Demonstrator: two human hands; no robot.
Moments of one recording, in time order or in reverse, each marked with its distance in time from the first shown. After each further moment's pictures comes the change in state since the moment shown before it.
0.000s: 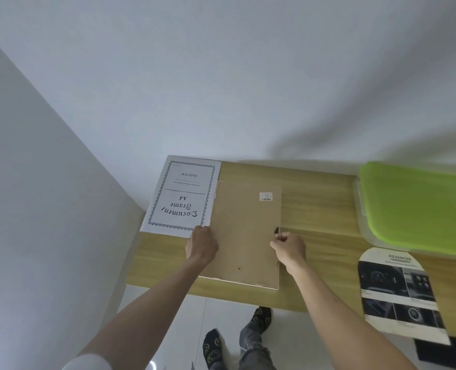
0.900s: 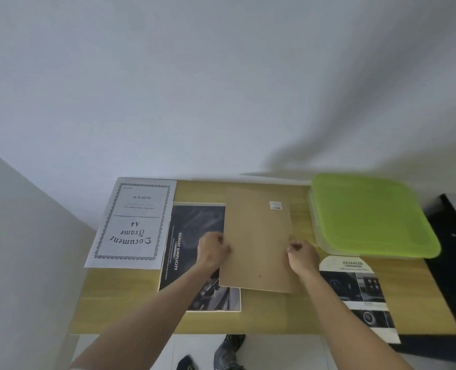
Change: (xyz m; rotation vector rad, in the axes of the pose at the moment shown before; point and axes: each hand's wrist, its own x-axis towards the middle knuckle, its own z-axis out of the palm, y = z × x) left_hand 0.008 0.128 0.030 -0.383 -0.184 0.111; right_hand 0.054 0.029 -0.112 -0.027 0.183 0.035
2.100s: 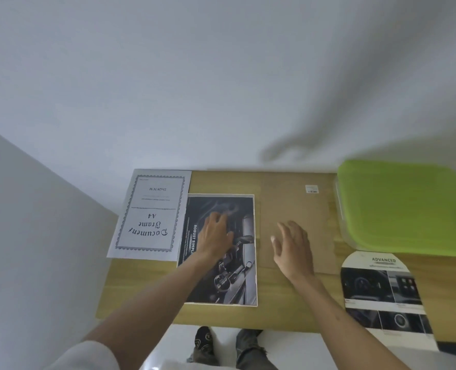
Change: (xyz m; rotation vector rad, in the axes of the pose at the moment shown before) left_hand 0.021 -0.011 -0.019 0.479 0.073 0.216; right_hand -0.003 0.004 0.058 -0.530 0.082 -0.711
